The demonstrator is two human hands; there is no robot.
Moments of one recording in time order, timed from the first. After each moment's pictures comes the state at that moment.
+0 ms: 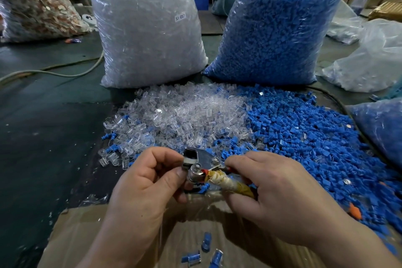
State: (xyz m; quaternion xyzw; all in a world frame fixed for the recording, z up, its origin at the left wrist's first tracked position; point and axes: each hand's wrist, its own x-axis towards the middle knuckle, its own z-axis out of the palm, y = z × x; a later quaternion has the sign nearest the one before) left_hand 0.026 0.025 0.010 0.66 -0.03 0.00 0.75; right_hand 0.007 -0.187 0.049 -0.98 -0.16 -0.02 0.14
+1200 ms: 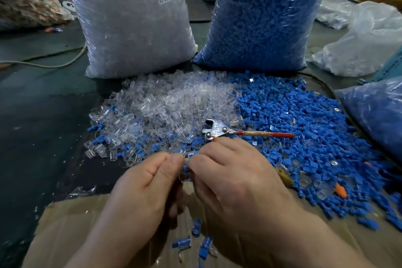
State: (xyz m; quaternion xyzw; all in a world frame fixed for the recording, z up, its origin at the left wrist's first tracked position) left_hand 0.011 0.017 0.026 0.79 -0.05 -0.06 0.60; right_hand 0.004 -0.152 0.036 -0.93 -0.26 -0.20 0.15
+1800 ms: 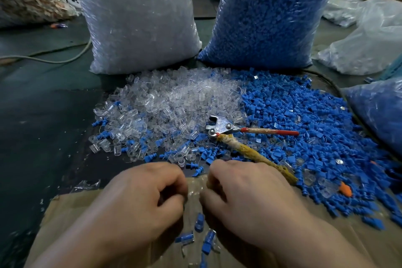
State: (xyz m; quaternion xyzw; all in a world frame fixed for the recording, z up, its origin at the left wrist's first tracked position) left_hand 0.020 0.047 0.026 0.92 -0.26 -0.07 0.29; right_hand -0.011 -0.152 0.035 -0.98 -0.12 0.02 0.13
